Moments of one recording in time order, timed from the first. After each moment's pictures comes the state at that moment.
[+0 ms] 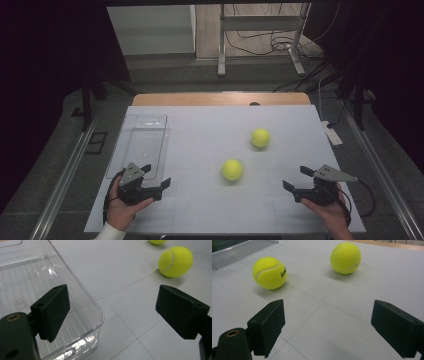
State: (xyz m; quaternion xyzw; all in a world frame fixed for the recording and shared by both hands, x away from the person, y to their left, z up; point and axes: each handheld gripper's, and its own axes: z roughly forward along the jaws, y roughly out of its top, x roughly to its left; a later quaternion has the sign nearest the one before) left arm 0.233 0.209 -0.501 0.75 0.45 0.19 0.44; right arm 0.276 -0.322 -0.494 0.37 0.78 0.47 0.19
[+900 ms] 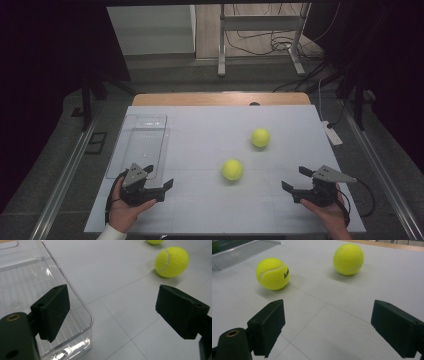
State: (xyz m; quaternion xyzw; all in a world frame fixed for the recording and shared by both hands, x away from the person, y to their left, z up) left arm 0.229 0.200 -0.496 0.75 0.45 0.19 0.44; right arm 0.274 -0.318 -0.494 0.37 0.77 0.48 0.19
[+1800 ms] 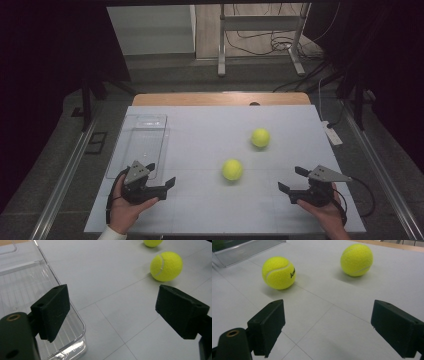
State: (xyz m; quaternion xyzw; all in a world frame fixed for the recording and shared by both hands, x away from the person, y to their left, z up) left arm 0.230 0.193 -0.481 0.75 0.45 0.19 0.44; right arm 0.274 -0.309 -0.494 0.36 0.78 0.48 0.19
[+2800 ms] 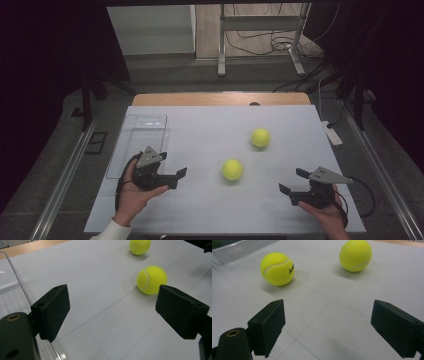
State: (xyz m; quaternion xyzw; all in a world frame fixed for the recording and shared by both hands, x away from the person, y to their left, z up) left arm 0.258 0.167 -0.449 0.78 0.42 0.17 0.44; right arm 0.270 -0.312 -0.496 0.36 0.78 0.47 0.18
